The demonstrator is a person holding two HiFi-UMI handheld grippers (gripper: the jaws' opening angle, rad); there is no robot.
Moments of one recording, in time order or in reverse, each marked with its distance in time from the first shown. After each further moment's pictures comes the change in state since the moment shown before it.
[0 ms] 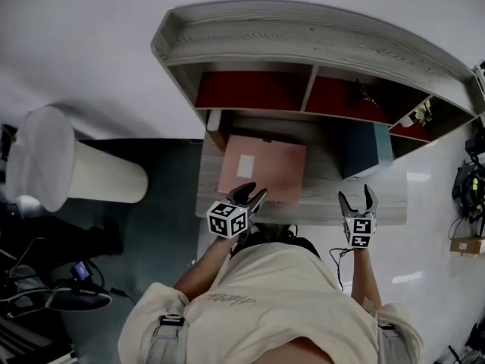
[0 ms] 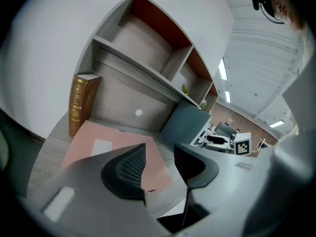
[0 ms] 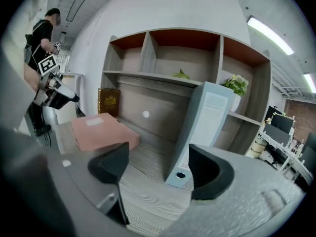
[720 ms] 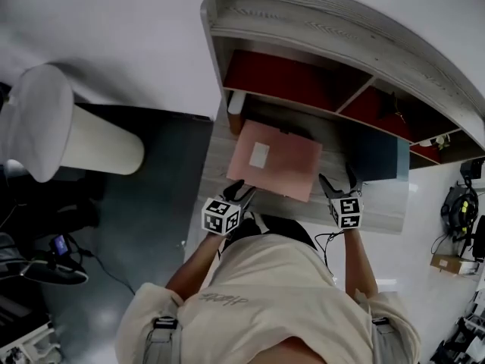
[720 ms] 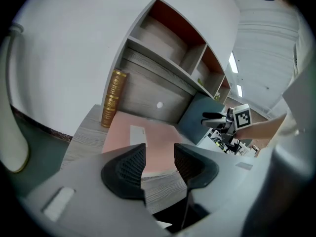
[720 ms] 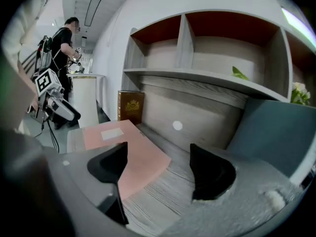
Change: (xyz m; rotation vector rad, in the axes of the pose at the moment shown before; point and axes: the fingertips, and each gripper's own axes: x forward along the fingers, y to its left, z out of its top) left arm -0.046 0.074 -0.046 -0.009 0.037 0.138; right arm 0.087 0.104 0.066 -0.108 -0.009 0.262
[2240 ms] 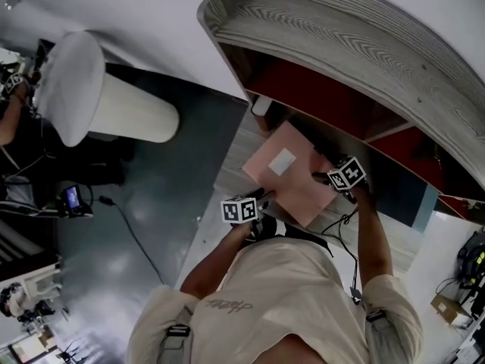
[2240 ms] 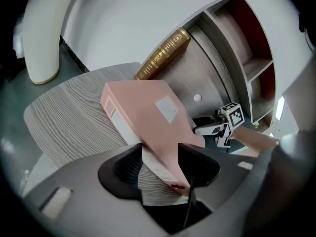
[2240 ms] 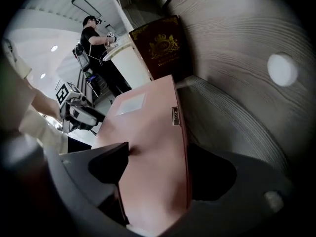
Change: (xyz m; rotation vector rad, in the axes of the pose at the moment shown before) left arm 0.062 0.025 -0.086 -0.623 0.081 0.176; right arm 0.155 0.079 -0.062 -0.085 0.571 0.830
